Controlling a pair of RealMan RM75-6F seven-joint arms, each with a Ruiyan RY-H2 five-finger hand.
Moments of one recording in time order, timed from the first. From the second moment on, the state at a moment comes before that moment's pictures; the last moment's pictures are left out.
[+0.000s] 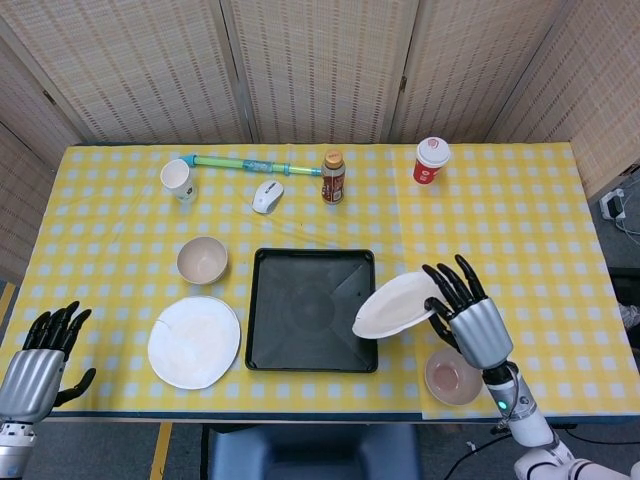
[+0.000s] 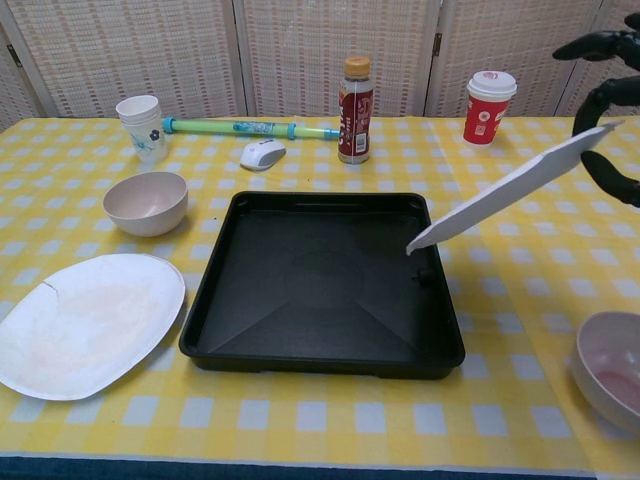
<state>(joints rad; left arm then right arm) -0.09 -1.10 0.01 -1.68 1.55 1.46 0.13 0.38 -1.61 0.06 -1.13 -1.81 1.71 -0.07</state>
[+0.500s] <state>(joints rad) -0.09 -1.09 0.00 -1.68 1.53 1.46 0.10 0.60 -1.70 0.14 -1.14 -1.80 1.44 -0.16</state>
